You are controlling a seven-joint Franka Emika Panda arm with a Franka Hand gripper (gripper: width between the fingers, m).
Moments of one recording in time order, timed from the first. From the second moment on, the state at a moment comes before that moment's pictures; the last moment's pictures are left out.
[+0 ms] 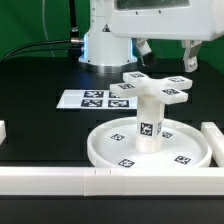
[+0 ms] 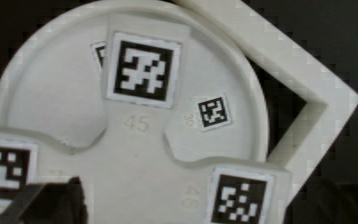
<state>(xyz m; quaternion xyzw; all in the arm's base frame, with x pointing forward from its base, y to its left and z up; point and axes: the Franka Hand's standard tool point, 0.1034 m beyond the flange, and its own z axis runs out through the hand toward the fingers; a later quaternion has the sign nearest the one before) 0.580 0.053 0.142 -0.90 0.41 0.06 0.11</state>
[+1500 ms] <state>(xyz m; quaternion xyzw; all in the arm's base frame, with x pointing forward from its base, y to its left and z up) 0.585 0.057 0.138 -0.94 -0.33 -0.01 0.05</state>
